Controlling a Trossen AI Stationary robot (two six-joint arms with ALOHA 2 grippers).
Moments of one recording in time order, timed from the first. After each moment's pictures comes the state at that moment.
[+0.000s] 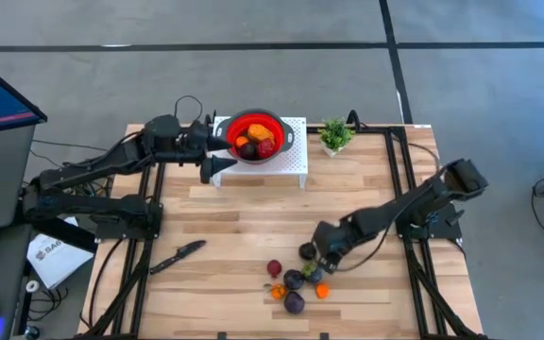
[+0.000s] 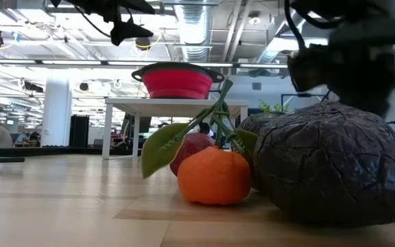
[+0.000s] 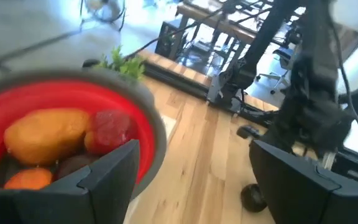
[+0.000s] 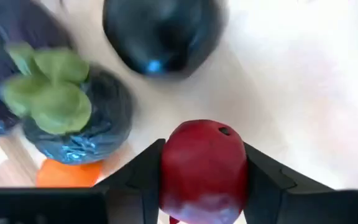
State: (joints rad) left arm 0.42 0.96 0.89 -0.21 0.23 -0.22; right arm 0.35 1.59 0.89 -0.57 -0.06 0.96
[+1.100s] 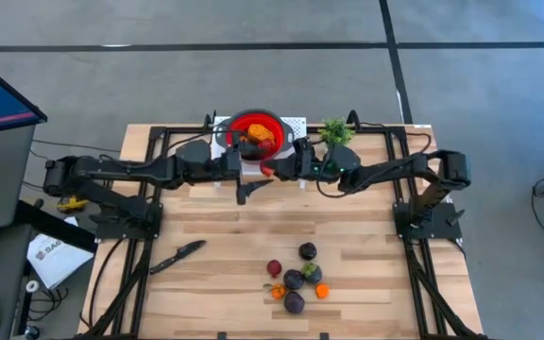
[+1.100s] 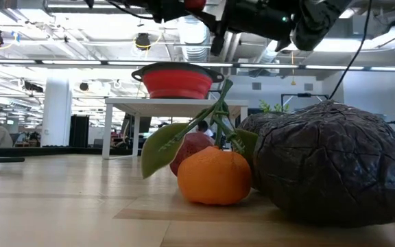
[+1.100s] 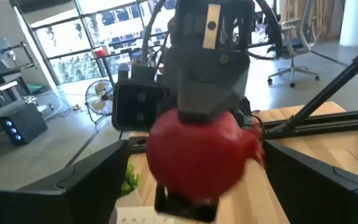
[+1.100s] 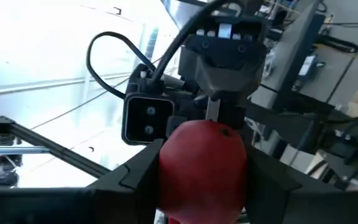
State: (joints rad) left arm 0.12 1.26 0.90 0.31 -0.04 0.22; right arm -0.16 1.66 0.89 1.11 -0.17 1.34
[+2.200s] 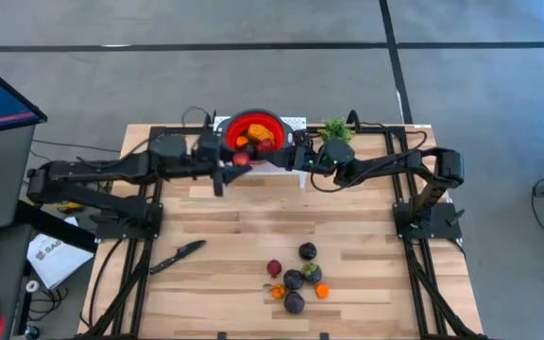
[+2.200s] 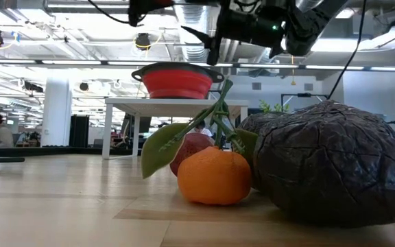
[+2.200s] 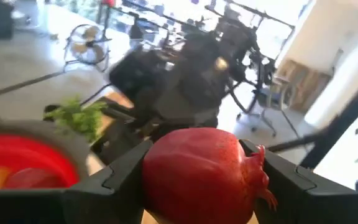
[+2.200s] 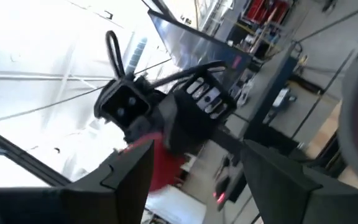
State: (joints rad) left arm 0.15 1.05 0.90 0.06 -0.05 -0.34; right arm -0.22 1.71 0.94 1.07 -0.16 1.17
